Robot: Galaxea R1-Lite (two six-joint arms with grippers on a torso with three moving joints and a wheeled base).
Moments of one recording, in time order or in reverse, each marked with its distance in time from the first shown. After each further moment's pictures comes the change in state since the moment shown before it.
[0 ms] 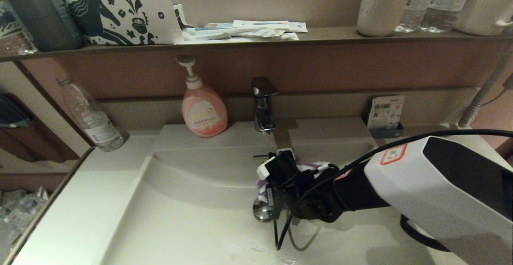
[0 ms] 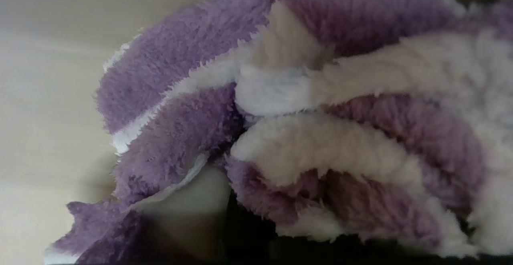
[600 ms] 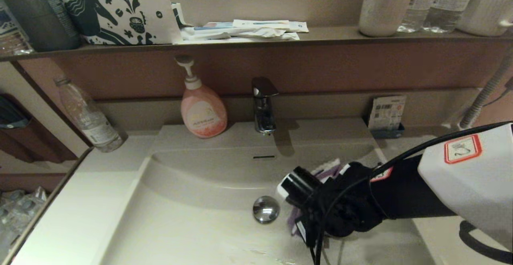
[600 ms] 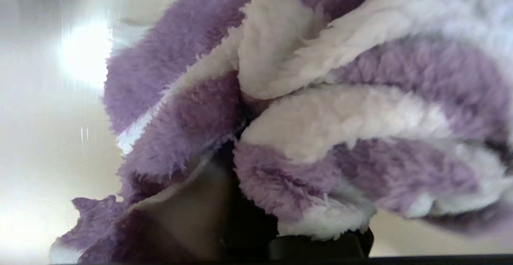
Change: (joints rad) left arm 0.000 0.000 0.000 0.000 -0.001 0.000; right arm 0.076 -0.163 0.156 0.457 0.126 -0.097
